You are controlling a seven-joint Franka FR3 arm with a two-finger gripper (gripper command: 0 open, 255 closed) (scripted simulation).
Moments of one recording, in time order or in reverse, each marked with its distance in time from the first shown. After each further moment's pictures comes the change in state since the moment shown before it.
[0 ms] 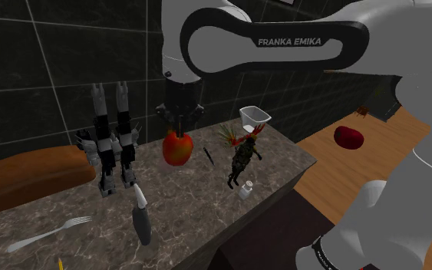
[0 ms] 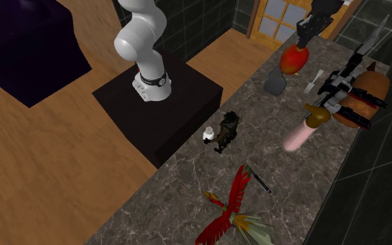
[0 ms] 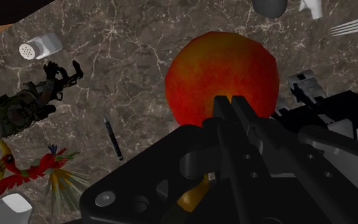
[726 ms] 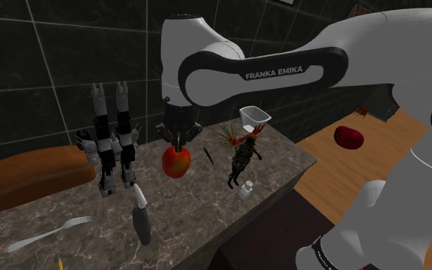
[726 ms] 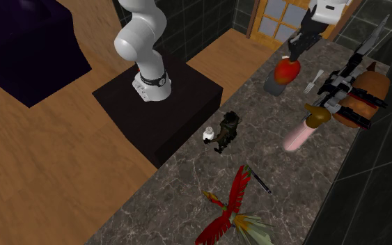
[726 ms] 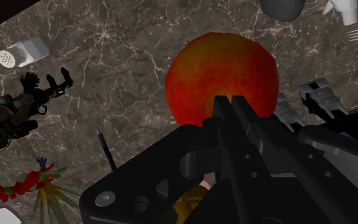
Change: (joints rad) arm -0.001 0.015 -0.002 -0.130 -0.008 0.144 0.010
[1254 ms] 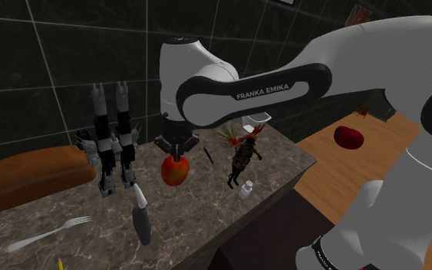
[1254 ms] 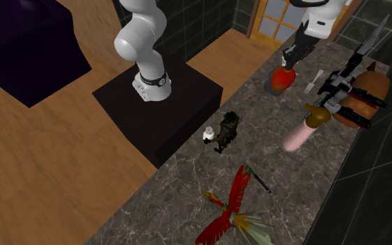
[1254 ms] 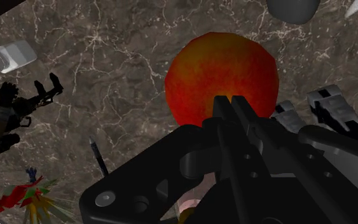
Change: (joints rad) arm 0.002 0.035 -0.002 -0.067 -0.014 0.099 0.013
